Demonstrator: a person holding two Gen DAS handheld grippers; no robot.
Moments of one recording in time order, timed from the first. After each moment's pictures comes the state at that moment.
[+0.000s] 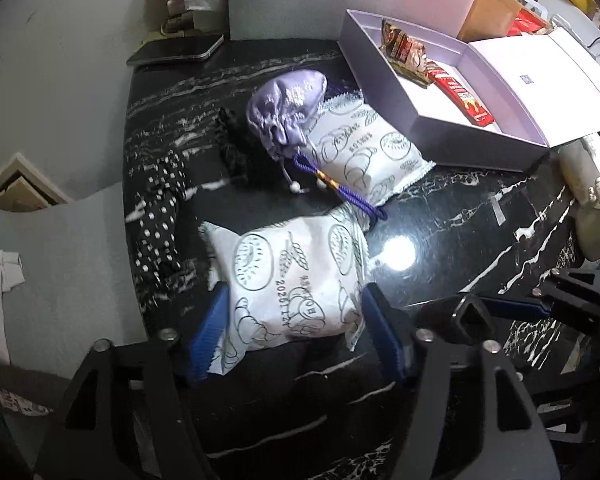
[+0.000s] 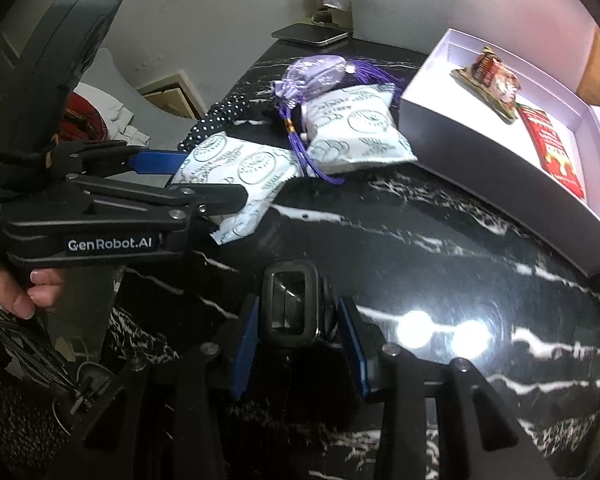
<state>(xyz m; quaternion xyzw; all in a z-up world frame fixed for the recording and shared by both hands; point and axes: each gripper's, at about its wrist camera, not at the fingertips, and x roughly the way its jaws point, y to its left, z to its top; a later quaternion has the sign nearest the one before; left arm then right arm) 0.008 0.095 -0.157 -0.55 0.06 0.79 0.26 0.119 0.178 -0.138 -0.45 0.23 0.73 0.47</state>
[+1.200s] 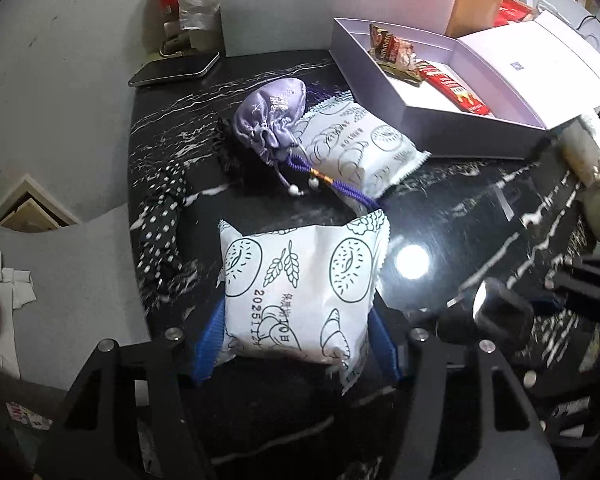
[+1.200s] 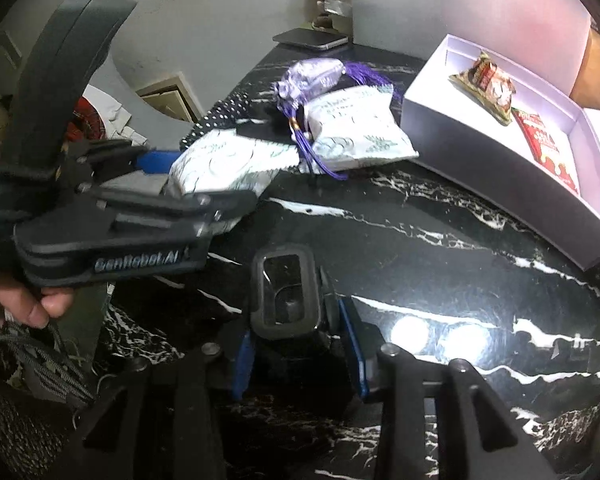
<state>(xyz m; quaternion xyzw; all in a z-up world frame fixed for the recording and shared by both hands) 0.032 0.095 -0.155 -0.51 0.09 0.81 0.27 0.110 0.172 -0.141 -0.44 0.21 0.73 0.48</state>
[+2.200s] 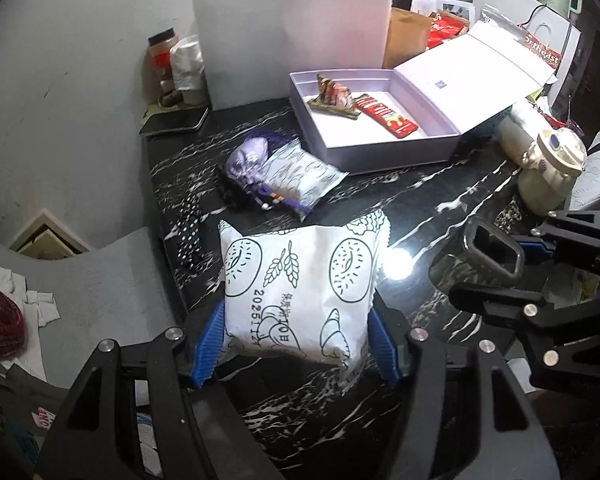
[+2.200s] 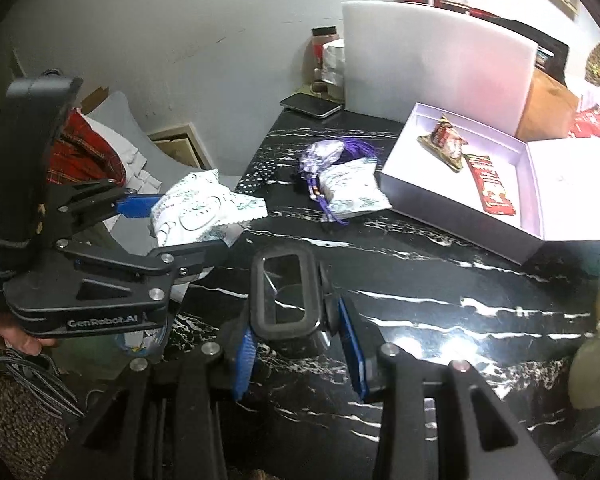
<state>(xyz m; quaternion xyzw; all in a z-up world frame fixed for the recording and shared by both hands) 0.112 0.067 -0.035 -0.47 0.11 0.82 0.31 0.108 0.090 -0.053 -0.39 0.18 0.74 0.52</state>
